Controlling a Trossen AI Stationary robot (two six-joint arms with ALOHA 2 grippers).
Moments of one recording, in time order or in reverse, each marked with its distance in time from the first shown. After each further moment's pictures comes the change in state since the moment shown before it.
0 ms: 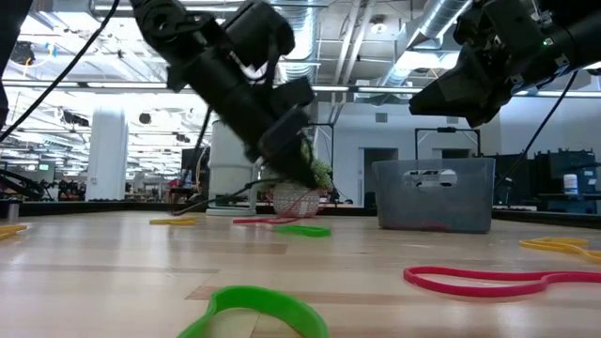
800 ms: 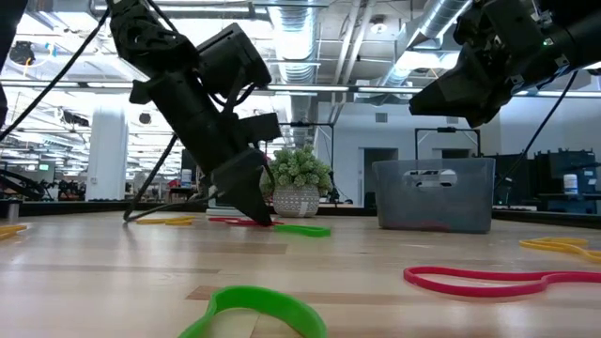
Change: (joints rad) left arm -0.010 -0.001 -0.141 -0.121 -0.026 -0.145; right arm 0.000 0.000 0.000 0.000 -0.002 0.000
